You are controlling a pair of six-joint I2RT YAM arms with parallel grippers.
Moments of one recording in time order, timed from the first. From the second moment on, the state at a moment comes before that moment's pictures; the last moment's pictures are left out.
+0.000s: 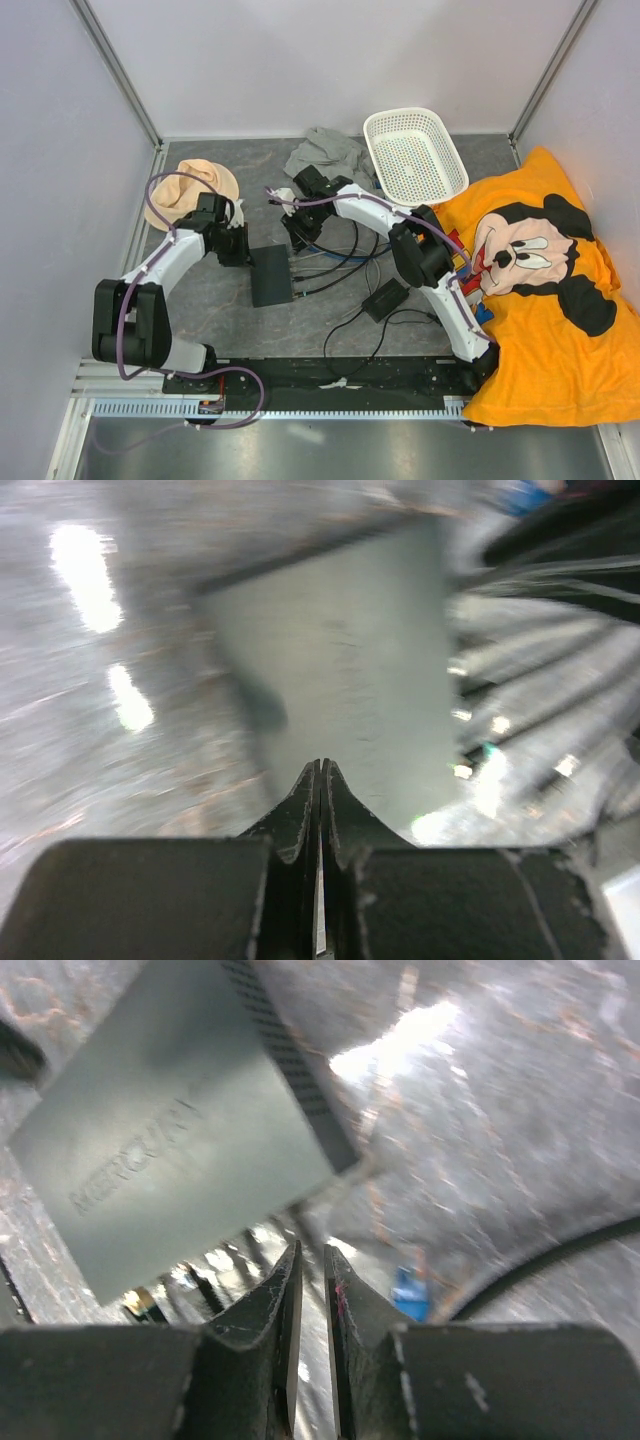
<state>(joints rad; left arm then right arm) -0.12 1.42 0.87 -0.58 0.32 -0.17 0.72 2.40 2.02 -0.75 -0.56 -0.20</state>
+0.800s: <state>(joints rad) -0.11 1.88 1.32 -0.67 0.26 -0.18 0.69 2.44 2.04 -0.72 -0.56 -0.18</state>
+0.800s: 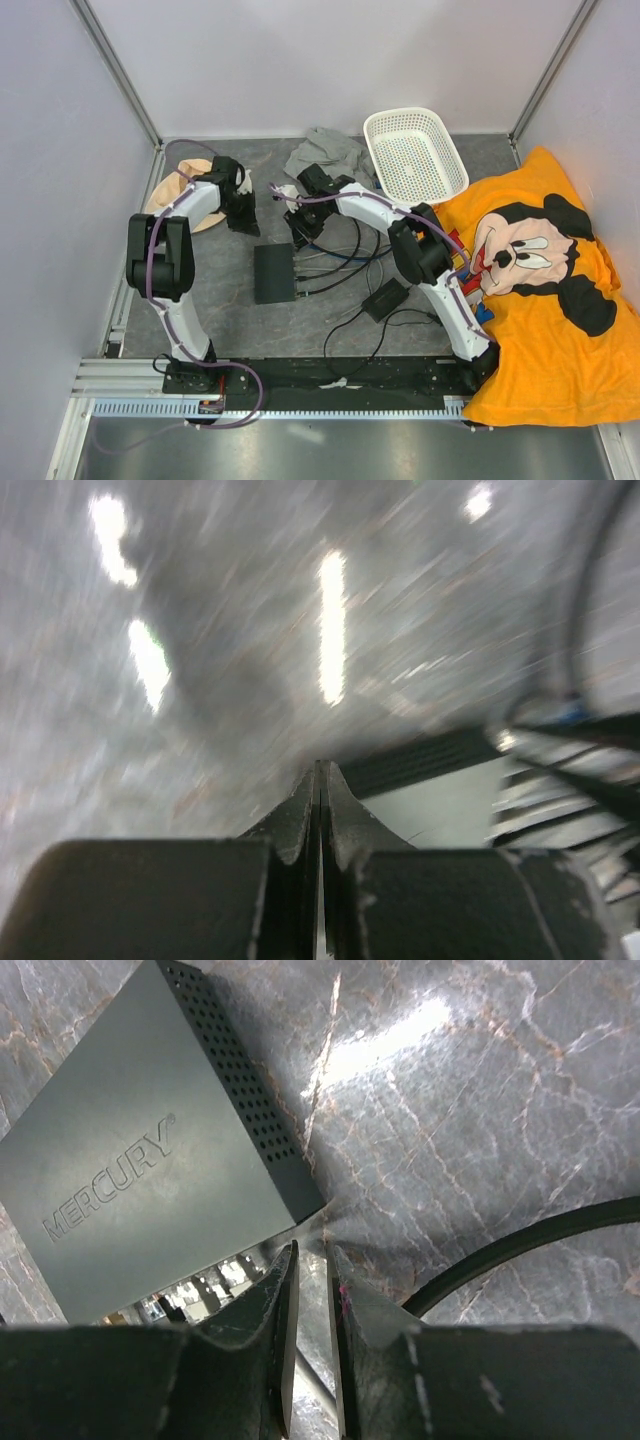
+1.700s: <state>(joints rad) -0.16 1.64 0.98 -0.64 0.47 -0.17 0.57 2.44 2.02 -0.77 -0.84 -0.18</state>
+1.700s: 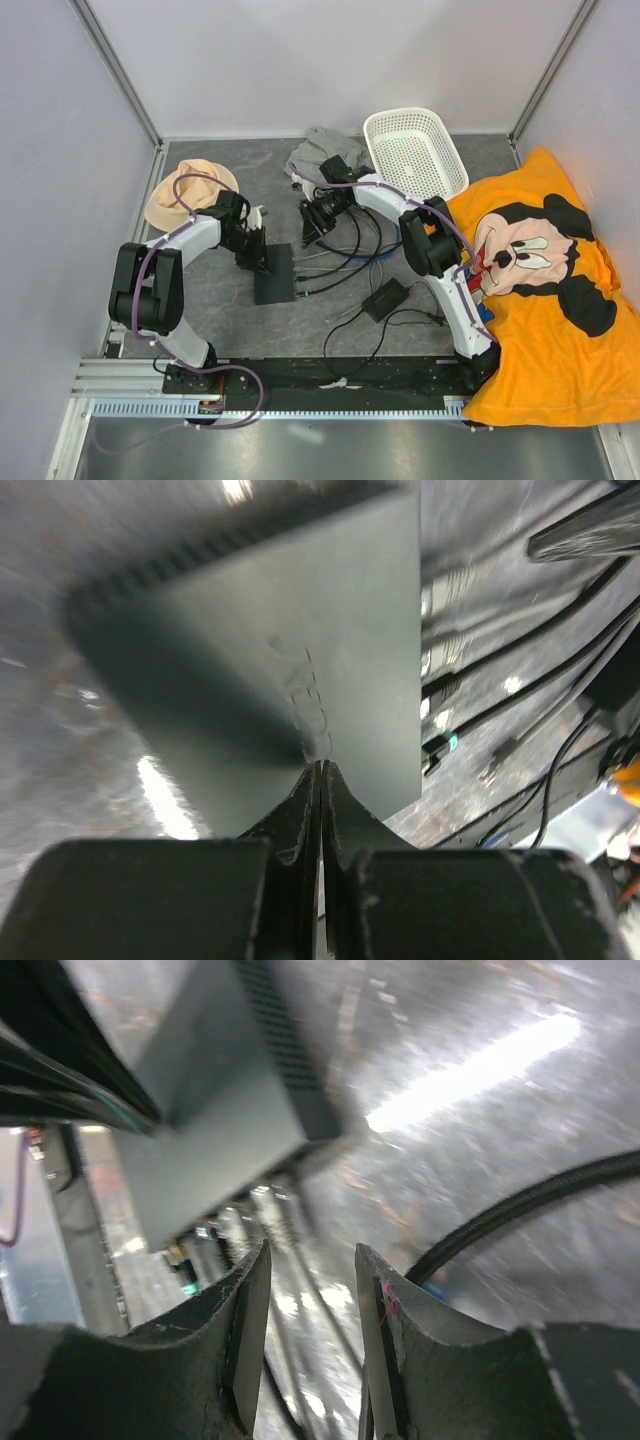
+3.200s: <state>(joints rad) -0.18 1.65 0.96 -0.56 0.48 -0.17 0.63 2.53 2.06 -0.76 -0.96 -0.10</state>
